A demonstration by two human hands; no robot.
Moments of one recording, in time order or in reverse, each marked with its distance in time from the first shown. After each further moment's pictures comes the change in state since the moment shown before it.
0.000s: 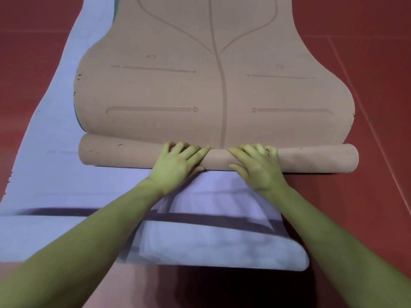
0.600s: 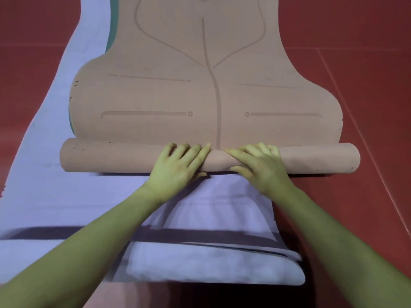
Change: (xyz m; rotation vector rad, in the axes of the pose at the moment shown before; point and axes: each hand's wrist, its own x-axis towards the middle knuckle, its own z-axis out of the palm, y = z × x) left_hand 0.027 0.003 -0.026 0.147 0.115 0.079; right_hand 0.020 0.011 -0.035 0.031 0.021 -0.088
